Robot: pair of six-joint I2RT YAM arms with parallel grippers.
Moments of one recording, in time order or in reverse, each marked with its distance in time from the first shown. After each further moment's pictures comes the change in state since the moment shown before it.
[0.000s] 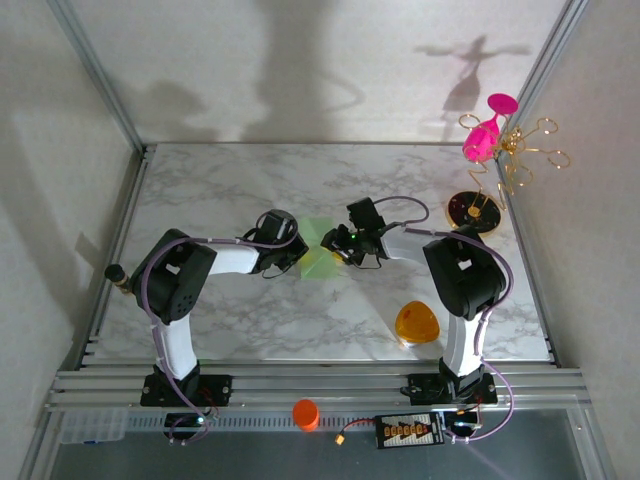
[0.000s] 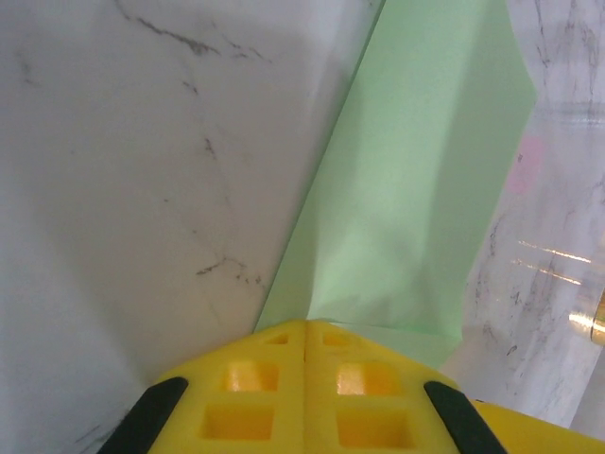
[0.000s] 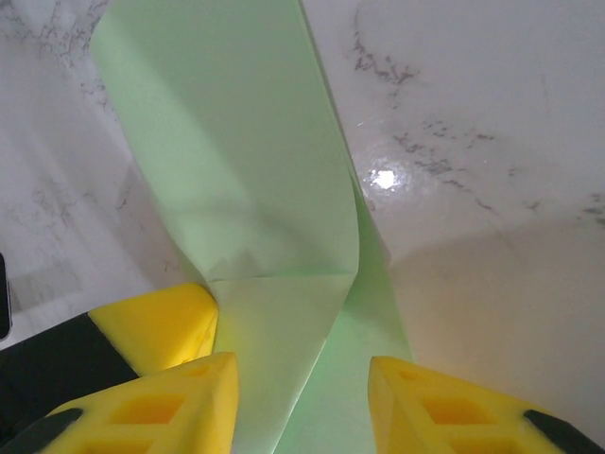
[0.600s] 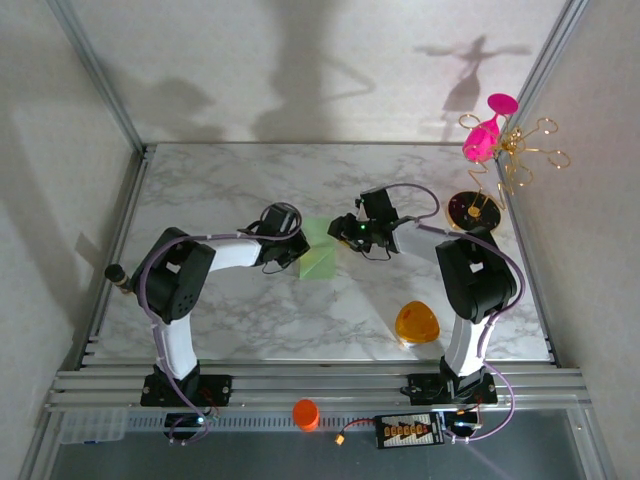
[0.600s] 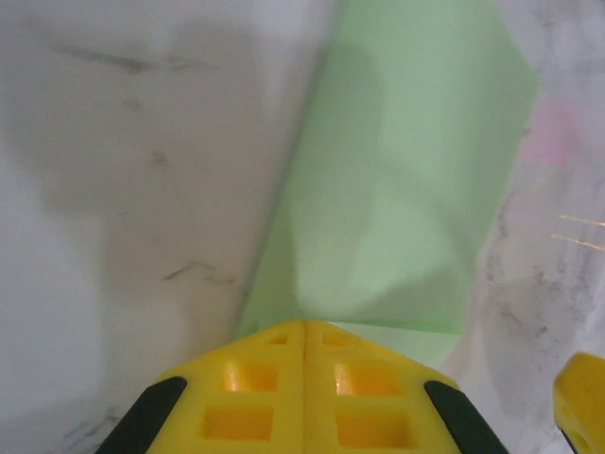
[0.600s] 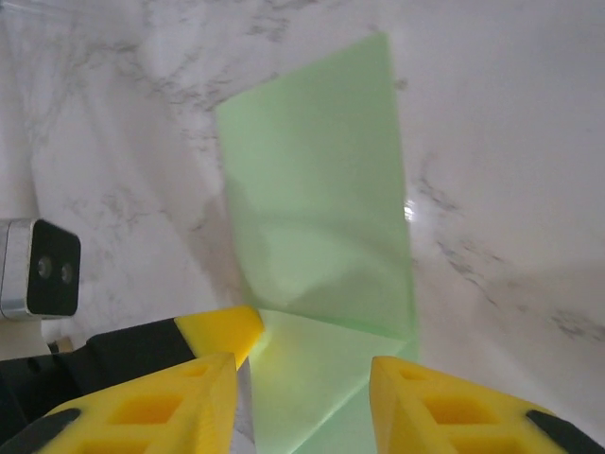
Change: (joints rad) left arm 0.000 0.008 0.076 -0.137 0.007 0.104; right arm -0.072 -0.056 0.000 0.024 -0.043 -0.150
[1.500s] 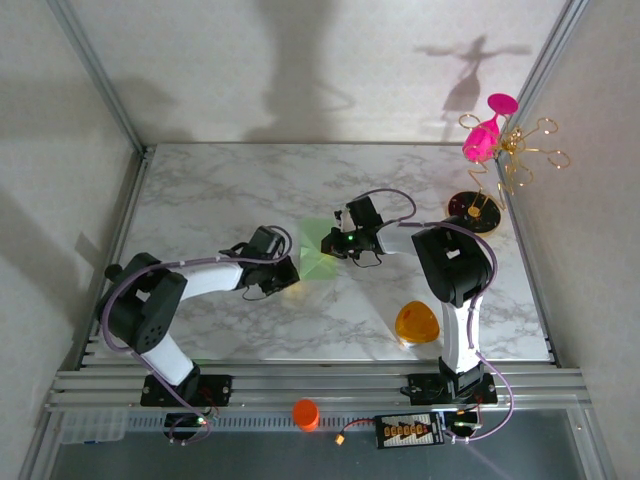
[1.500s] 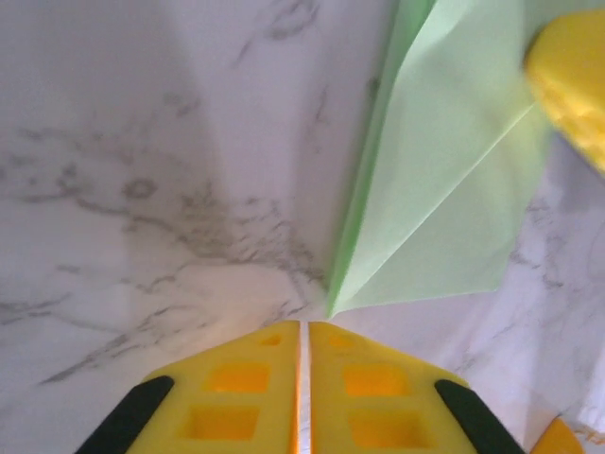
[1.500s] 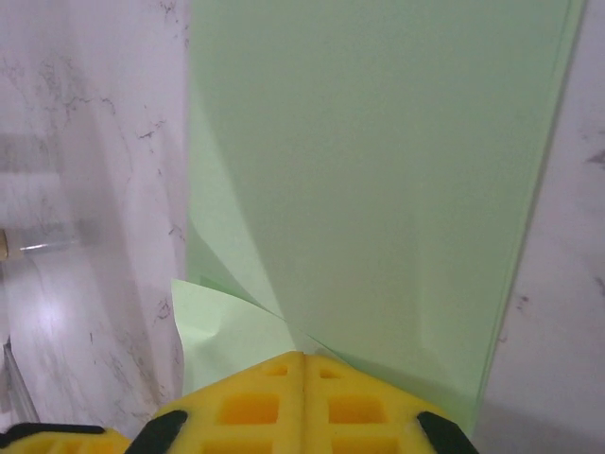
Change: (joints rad) left arm -0.024 -0.256 -0.224 -0.129 0.118 0.139; right arm 0.037 0.183 0.064 0.034 -0.135 -0.243
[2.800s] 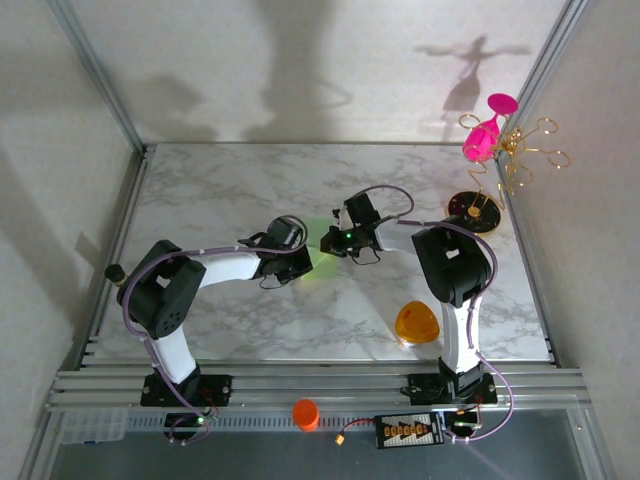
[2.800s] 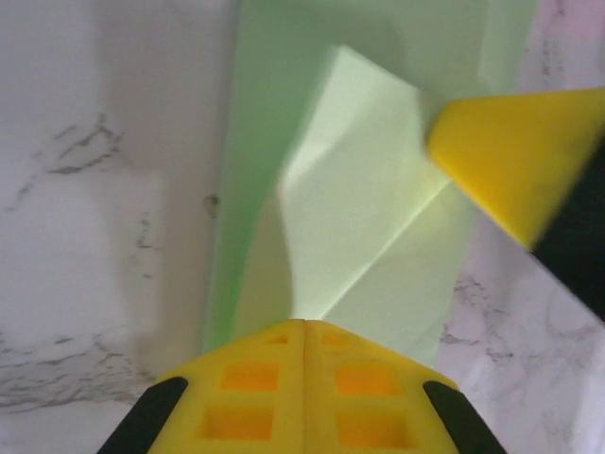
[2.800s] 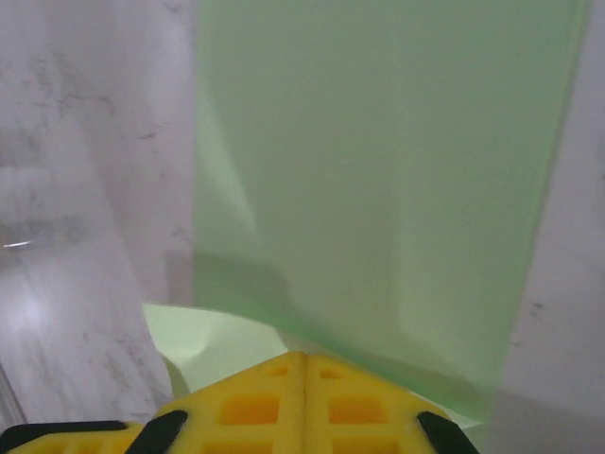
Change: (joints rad) left arm -0.063 0.133 0.146 0.015 -0.077 -0.039; right arm 0.011 0.002 0.047 -0.082 0.029 -0.026
